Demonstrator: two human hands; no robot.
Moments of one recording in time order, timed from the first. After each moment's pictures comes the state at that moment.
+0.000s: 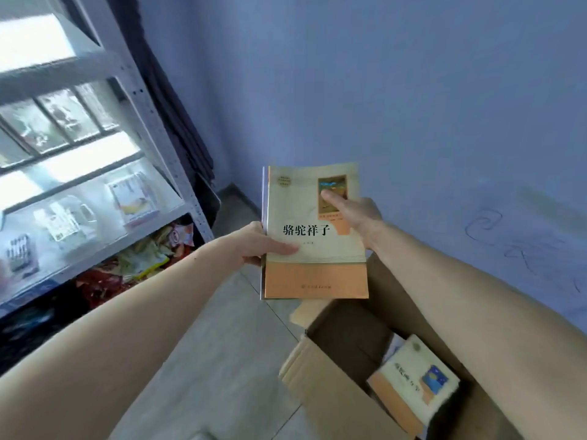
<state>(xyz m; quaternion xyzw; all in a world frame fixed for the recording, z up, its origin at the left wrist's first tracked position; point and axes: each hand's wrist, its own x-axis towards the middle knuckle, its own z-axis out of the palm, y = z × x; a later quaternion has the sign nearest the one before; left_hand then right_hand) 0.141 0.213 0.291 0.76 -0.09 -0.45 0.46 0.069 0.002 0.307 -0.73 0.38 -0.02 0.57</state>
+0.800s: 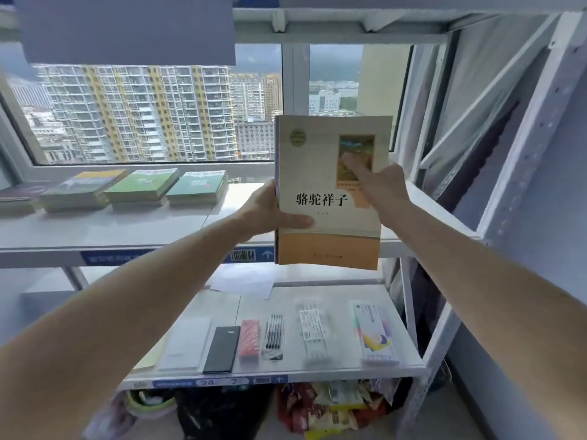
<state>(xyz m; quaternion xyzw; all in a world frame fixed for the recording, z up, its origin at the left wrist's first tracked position) 0.398 0.794 0.546 0.86 -0.11 0.08 0.49 0.458 0.576 0.571 -0.73 -0.08 -0.12 0.67</state>
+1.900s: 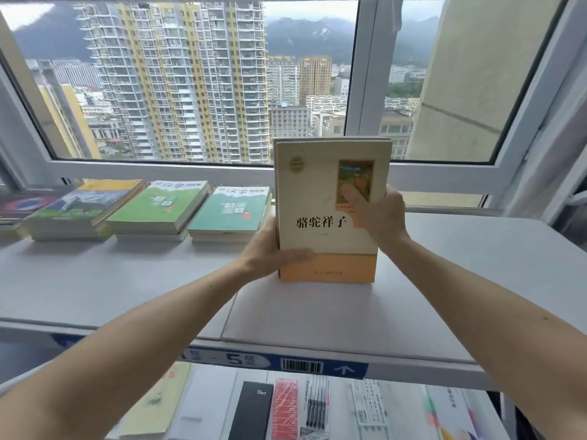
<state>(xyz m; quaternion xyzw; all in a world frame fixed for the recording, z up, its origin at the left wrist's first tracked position) 0.598 0.997 0.462 0.86 -0.02 0.12 0.50 0.690 0.793 0.513 -0.75 -0.16 -0.14 0.63</state>
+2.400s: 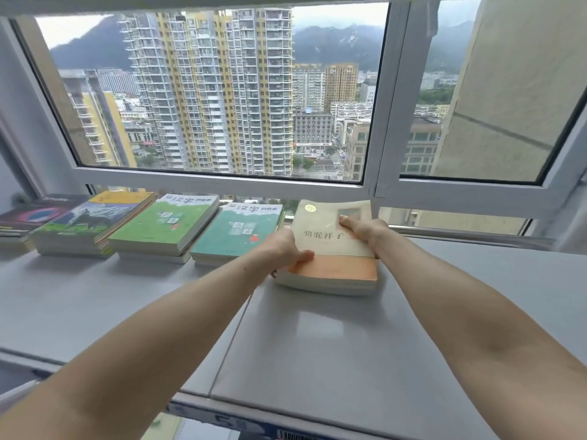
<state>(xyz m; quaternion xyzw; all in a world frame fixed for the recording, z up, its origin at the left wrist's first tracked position) 0.673 1.000 0.507 0.94 0.23 -0.04 0.23 0.819 0.857 0.483 -0.85 0.05 0.14 0.50</state>
